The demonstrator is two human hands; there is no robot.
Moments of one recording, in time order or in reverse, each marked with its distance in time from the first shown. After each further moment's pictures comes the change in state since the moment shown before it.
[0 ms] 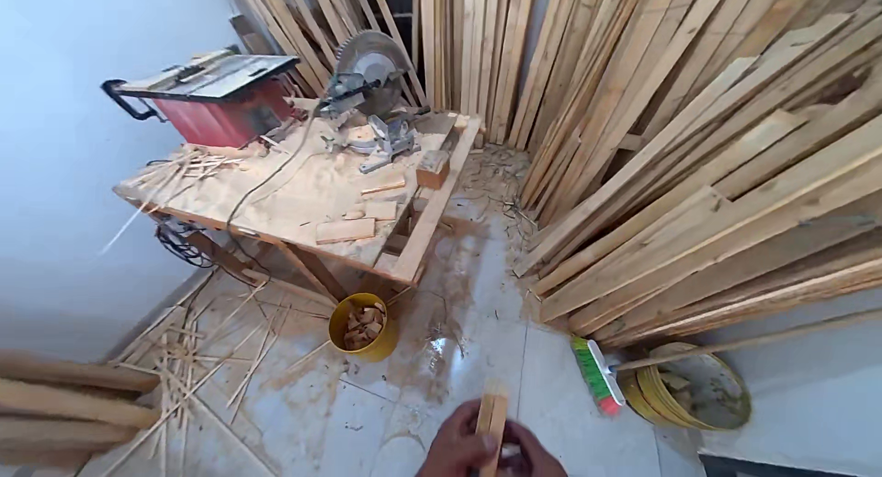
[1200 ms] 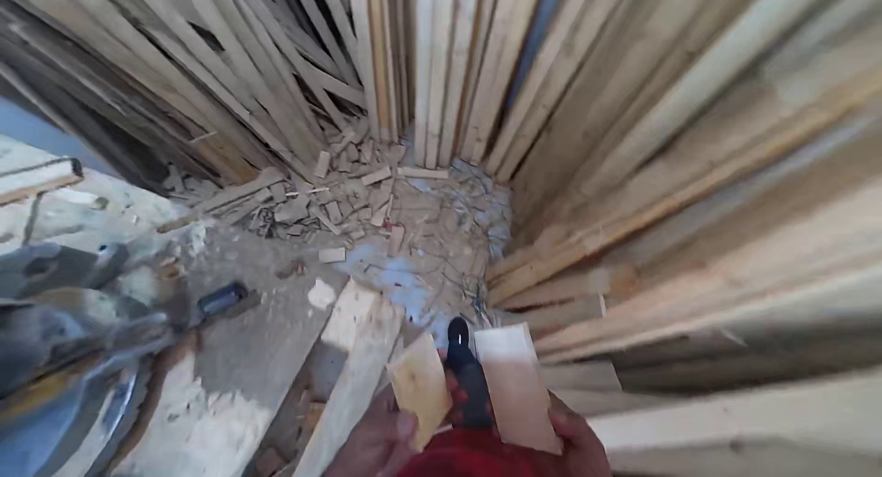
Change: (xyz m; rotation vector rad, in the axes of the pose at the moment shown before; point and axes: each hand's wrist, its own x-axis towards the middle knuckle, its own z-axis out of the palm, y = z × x) left_hand 1.085 0.469 -0.050 -0.515 -0.350 0.170; right_hand 1.024 -0.285 -0.602 0.839 -0.222 -0.053
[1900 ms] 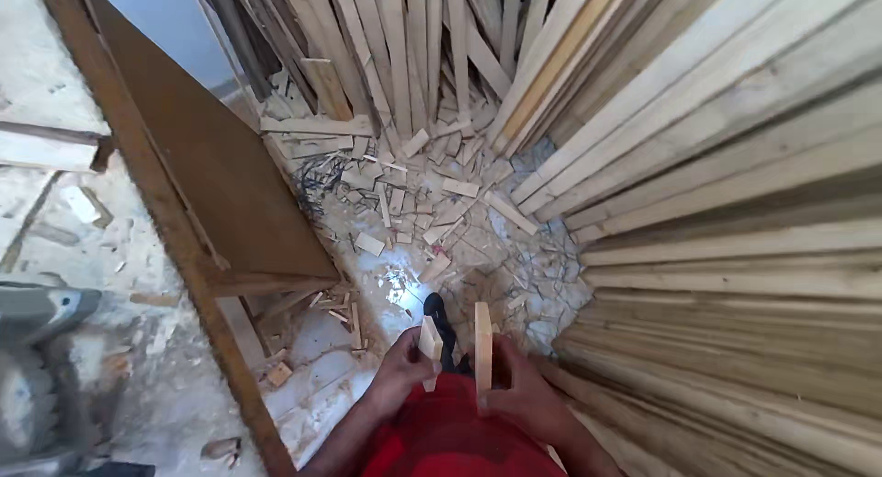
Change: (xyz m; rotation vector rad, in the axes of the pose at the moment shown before) left_hand 0.372 0.248 -0.176 0.424 1.043 0.080; right_hand 0.638 -0.185 0.002 -0.911 -0.384 0.664
